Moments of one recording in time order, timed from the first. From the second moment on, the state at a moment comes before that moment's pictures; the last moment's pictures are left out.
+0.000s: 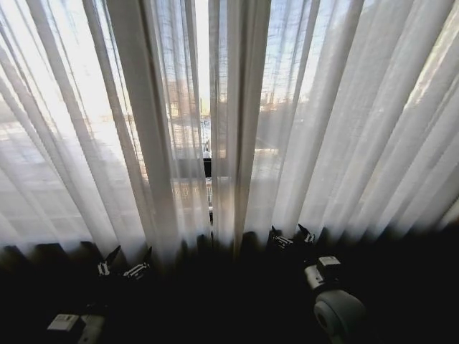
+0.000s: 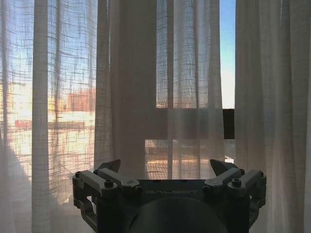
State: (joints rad) left arm 1.79 -1.43 -0.88 -2.41 -0.33 0.13 0.18; right arm -1.41 1.20 0.53 2.26 0.32 -0.36 0.18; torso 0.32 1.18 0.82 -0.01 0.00
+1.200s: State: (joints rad) left arm 1.79 -1.45 -0.87 -2.41 -0.32 0.11 0.18; right arm -1.40 1.20 0.47 2.24 0.26 -0.36 0.18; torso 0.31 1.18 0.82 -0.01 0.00
